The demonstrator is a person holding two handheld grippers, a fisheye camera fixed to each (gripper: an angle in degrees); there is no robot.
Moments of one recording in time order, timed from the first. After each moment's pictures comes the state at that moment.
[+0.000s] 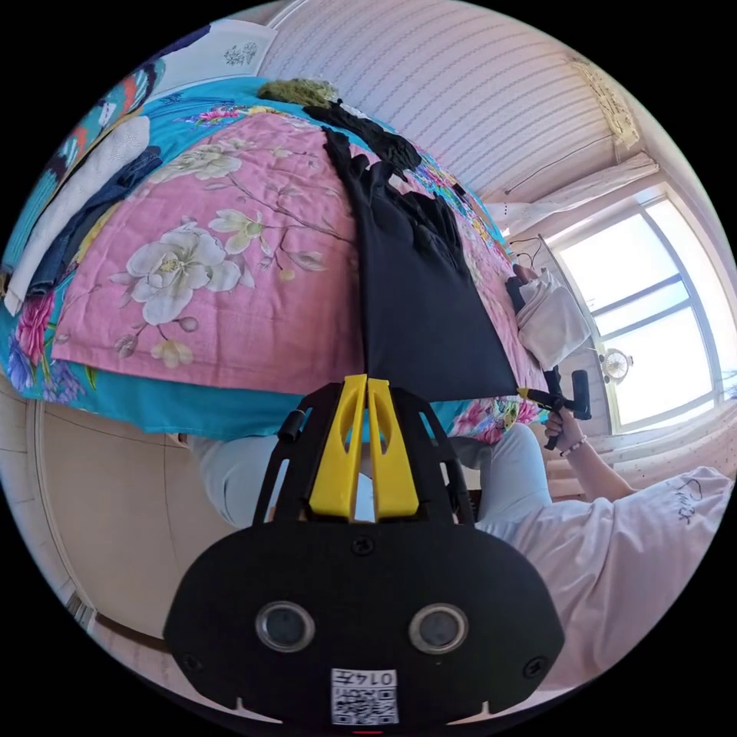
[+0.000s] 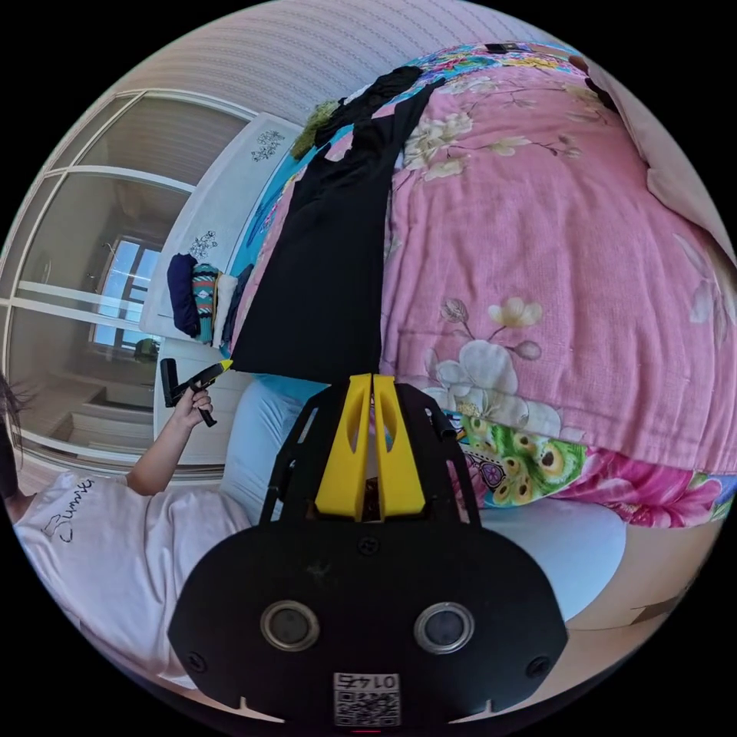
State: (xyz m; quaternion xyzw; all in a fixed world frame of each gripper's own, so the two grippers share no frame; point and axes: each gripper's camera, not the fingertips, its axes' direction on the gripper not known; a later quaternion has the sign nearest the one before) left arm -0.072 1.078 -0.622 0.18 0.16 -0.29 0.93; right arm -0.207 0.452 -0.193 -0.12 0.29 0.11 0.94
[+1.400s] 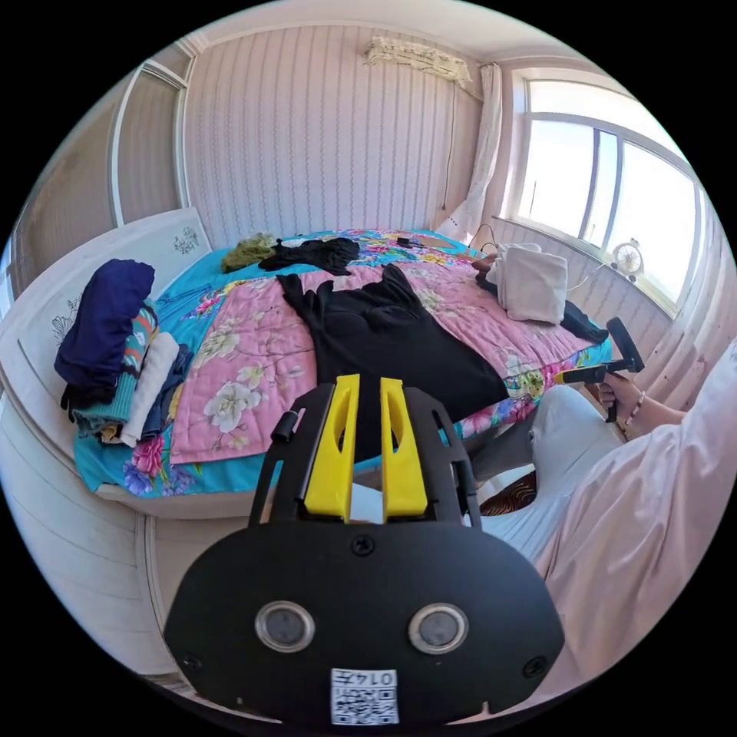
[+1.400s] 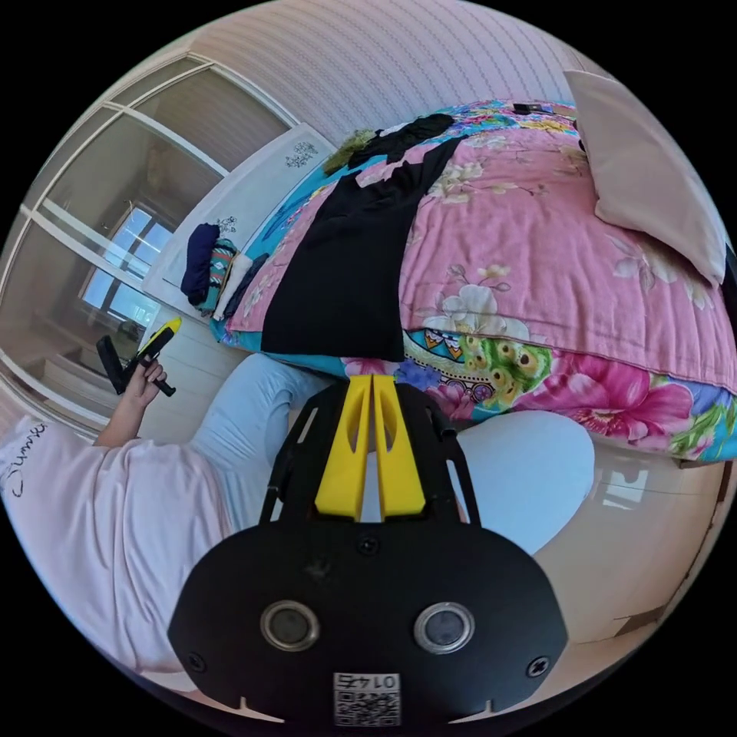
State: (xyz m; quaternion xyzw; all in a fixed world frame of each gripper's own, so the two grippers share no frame) left arm 0.179 1.084 -0.646 0.35 -0.09 -0.10 0.93; right arm -0.298 0.491 -0.129 -0.06 0.33 0.00 0.94
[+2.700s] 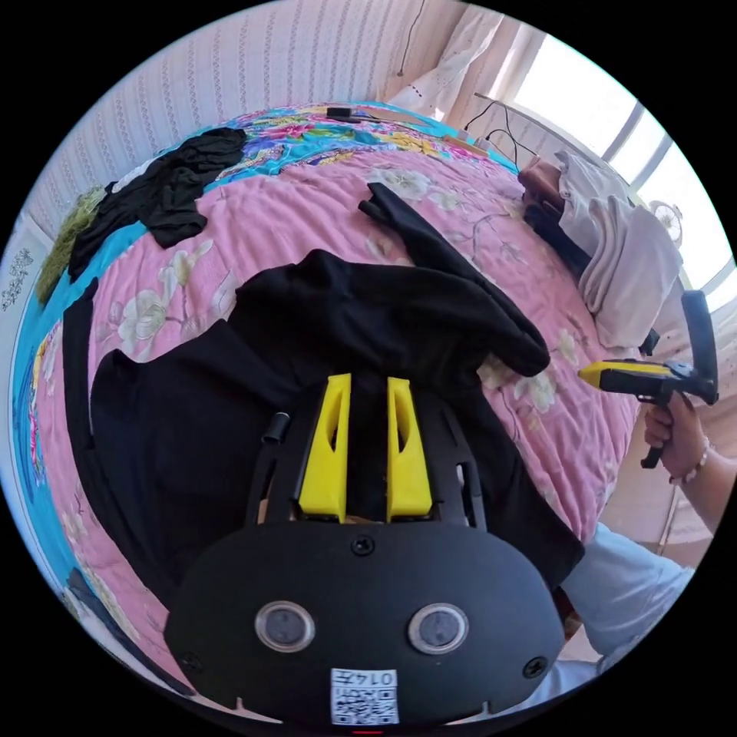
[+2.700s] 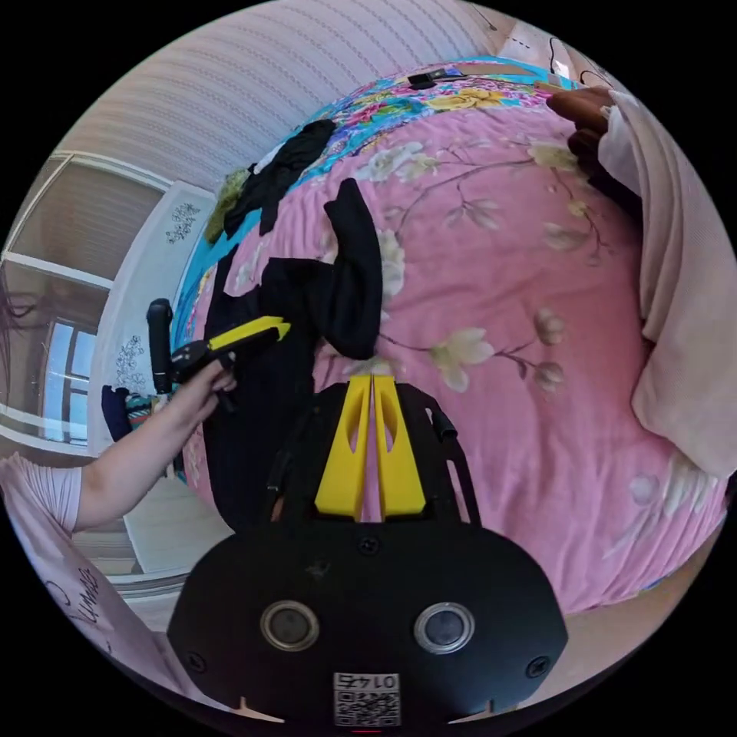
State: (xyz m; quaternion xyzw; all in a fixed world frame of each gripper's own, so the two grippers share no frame) left arm 0.044 0.421 -0.282 0.12 0.04 -0.02 0.99; right arm -0.128 0.175 -0.127 -0.03 0.42 0.17 0.89
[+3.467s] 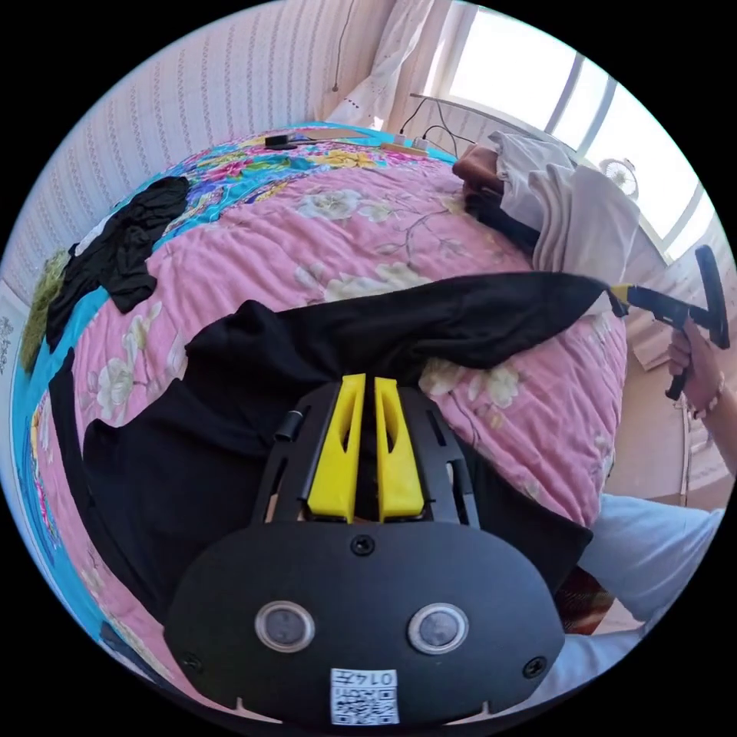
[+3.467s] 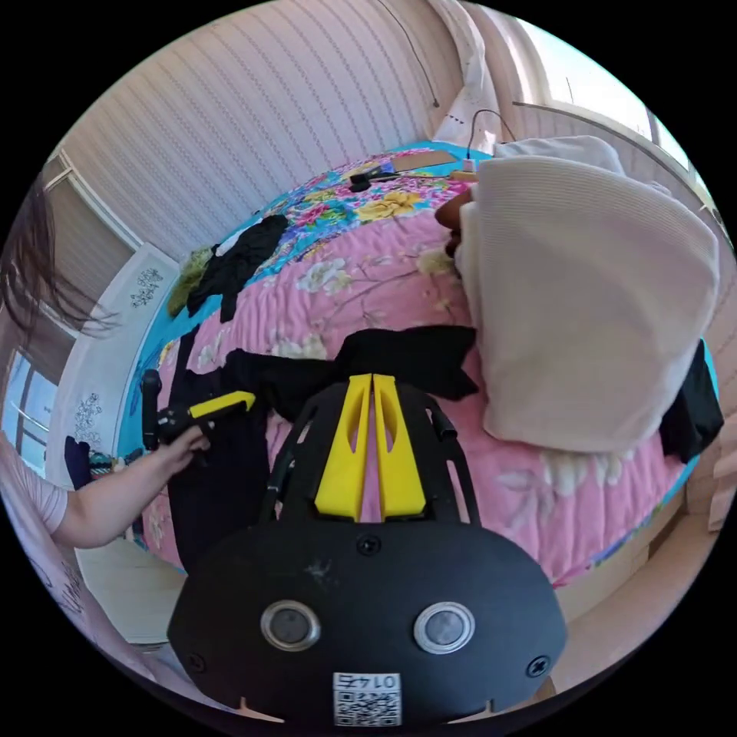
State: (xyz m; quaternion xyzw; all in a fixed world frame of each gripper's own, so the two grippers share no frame) left arm 0.073 0.354 -0.194 0.14 0.04 0.10 0.98; right arm -0.159 0.246 -0.262 0.11 0.55 0.17 0.81
